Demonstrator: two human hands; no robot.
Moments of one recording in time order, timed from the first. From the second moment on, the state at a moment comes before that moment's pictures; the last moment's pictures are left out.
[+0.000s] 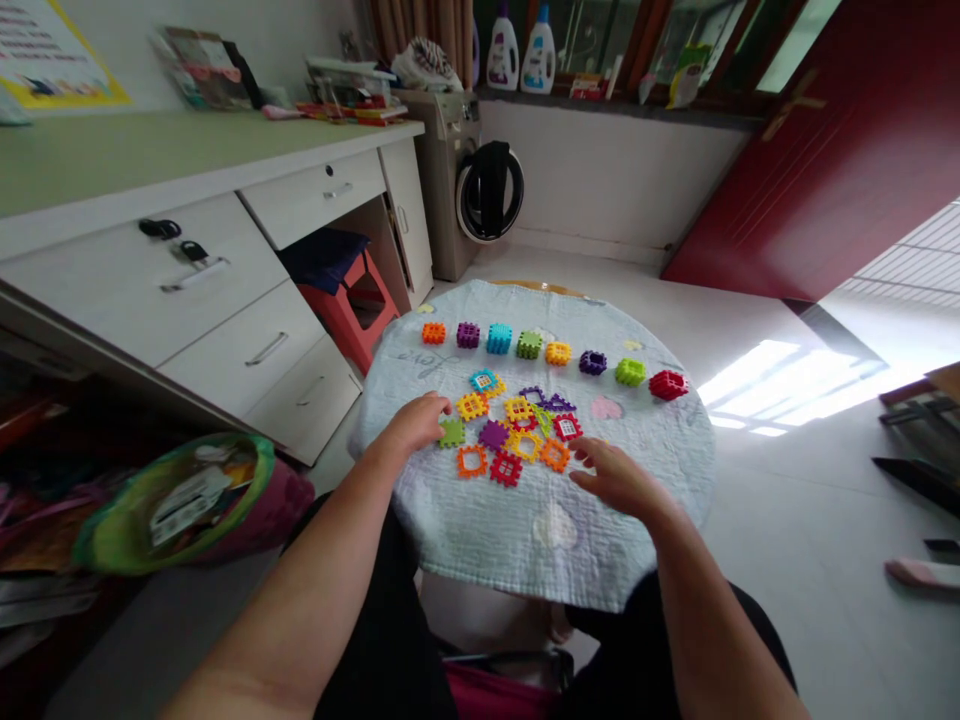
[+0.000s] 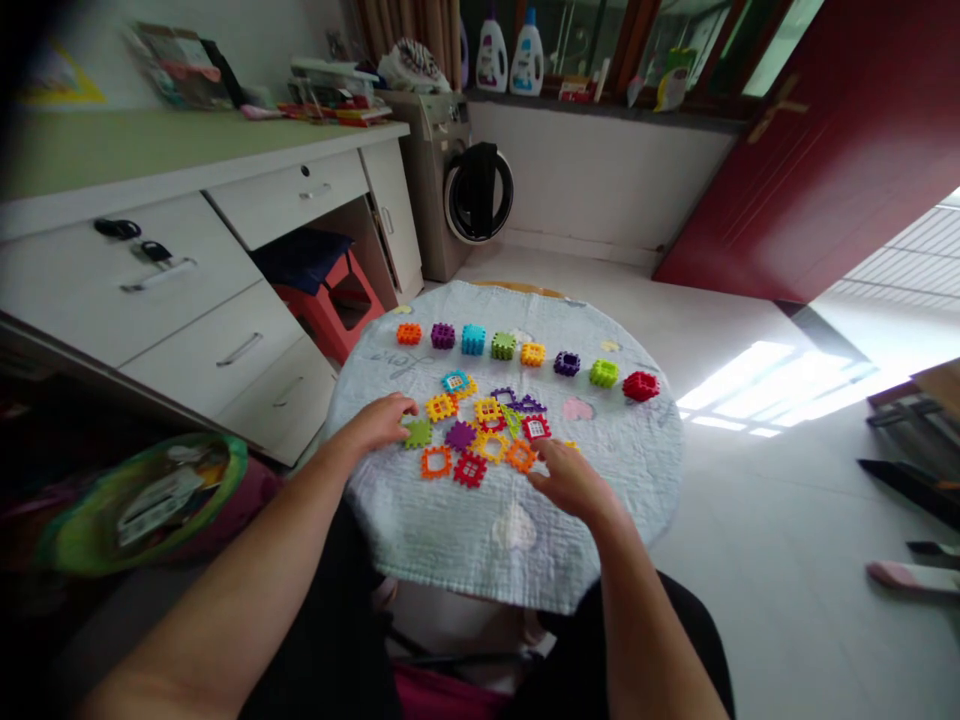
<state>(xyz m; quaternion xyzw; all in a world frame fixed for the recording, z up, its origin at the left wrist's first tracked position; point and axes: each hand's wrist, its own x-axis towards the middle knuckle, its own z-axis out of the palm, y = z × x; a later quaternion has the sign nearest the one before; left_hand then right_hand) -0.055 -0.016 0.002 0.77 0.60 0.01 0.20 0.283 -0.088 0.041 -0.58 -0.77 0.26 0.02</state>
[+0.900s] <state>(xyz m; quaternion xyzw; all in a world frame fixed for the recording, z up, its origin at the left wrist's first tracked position) -0.035 -0.020 0.002 0.77 0.61 -0.07 0.17 0.276 -0.079 0.019 -0.55 -0.78 0.28 -0.07</state>
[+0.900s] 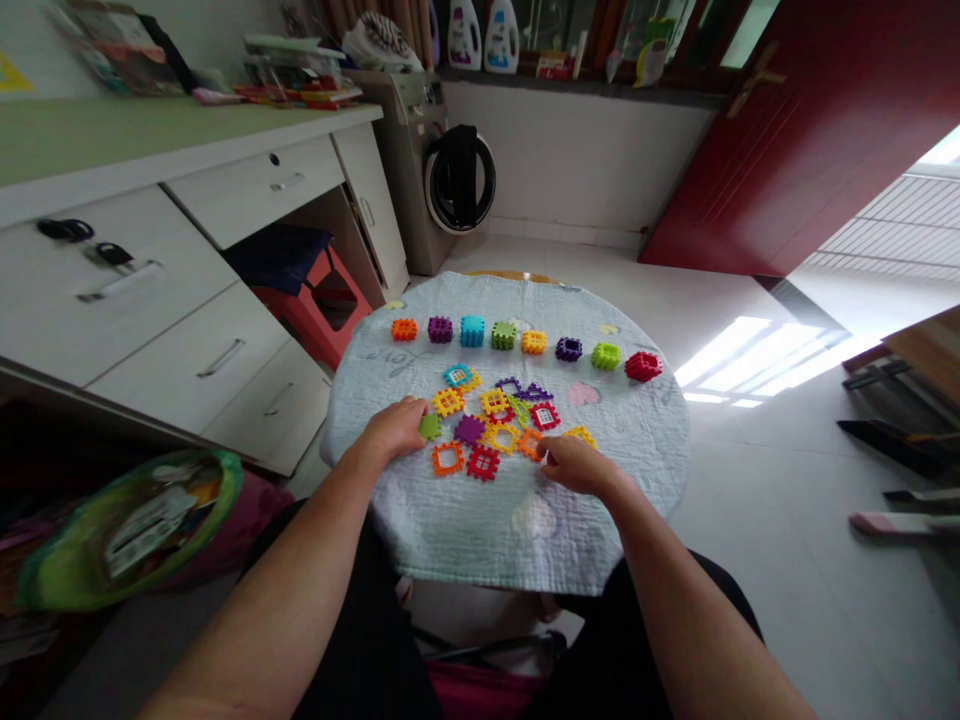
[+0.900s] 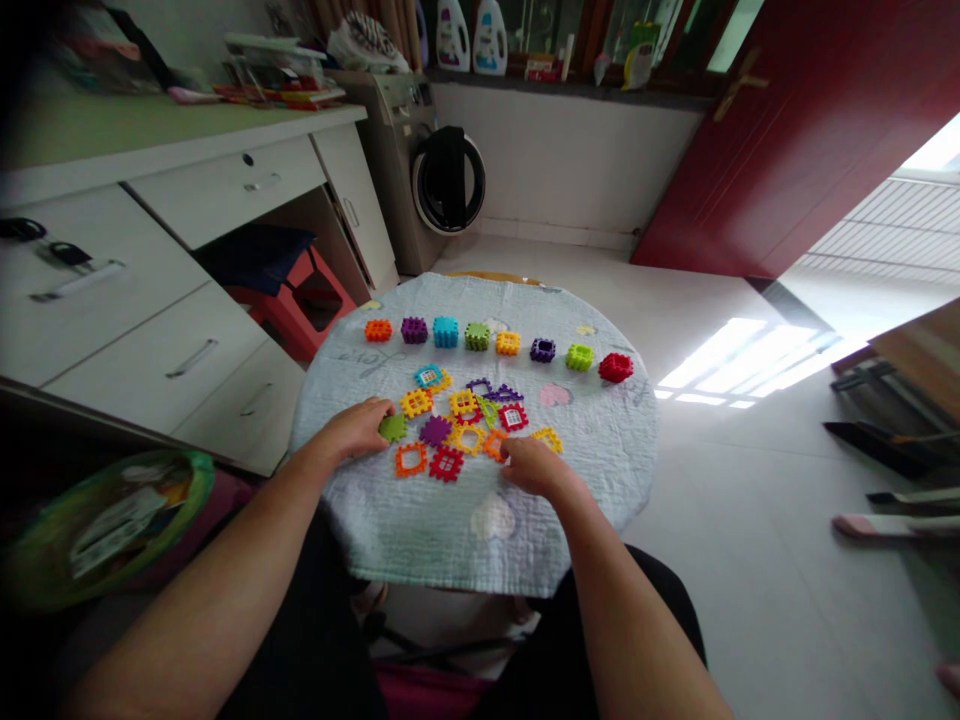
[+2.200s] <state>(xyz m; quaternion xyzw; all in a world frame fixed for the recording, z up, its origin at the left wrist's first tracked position) 0.035 -0.048 0.016 0.43 0.39 0.42 0.70 0.205 -0.079 -0.004 -0.47 -0.80 0.06 0.36</state>
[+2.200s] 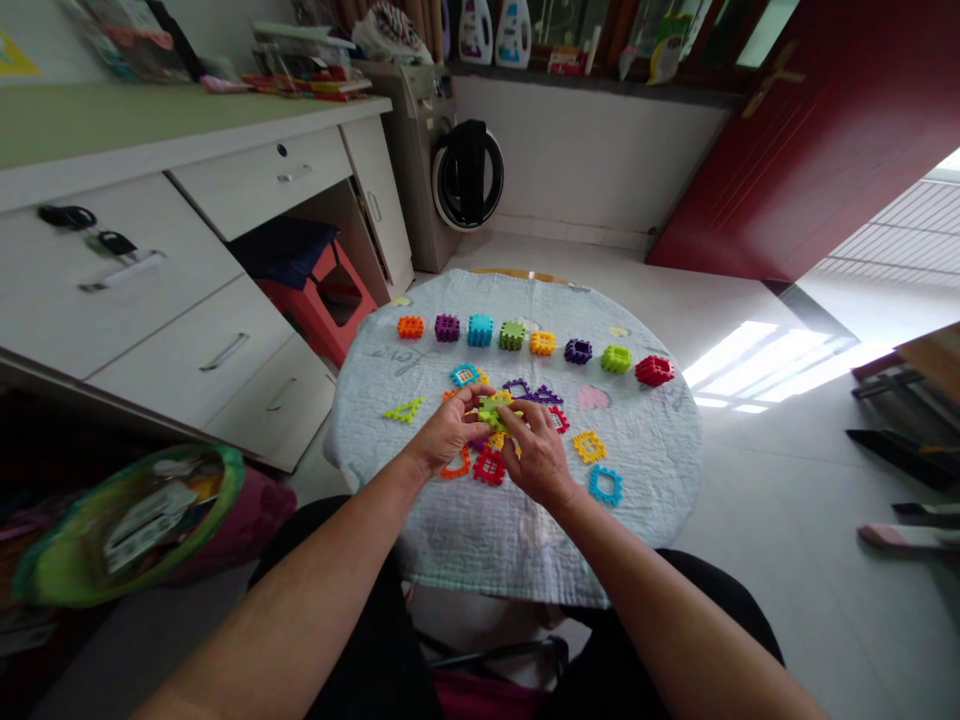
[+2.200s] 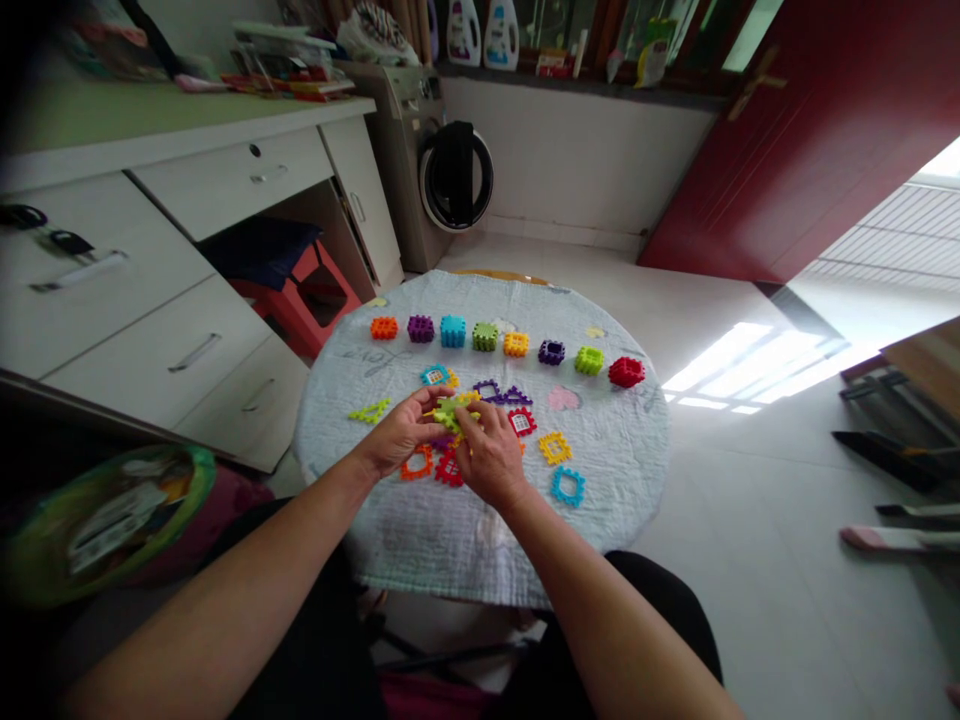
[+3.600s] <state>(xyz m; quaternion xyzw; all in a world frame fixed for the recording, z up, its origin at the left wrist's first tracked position) 0.056 -0.052 -0.004 0.45 0.47 0.31 0.70 0.218 -0.087 -0.008 -0.51 -0.79 0.23 0.25</state>
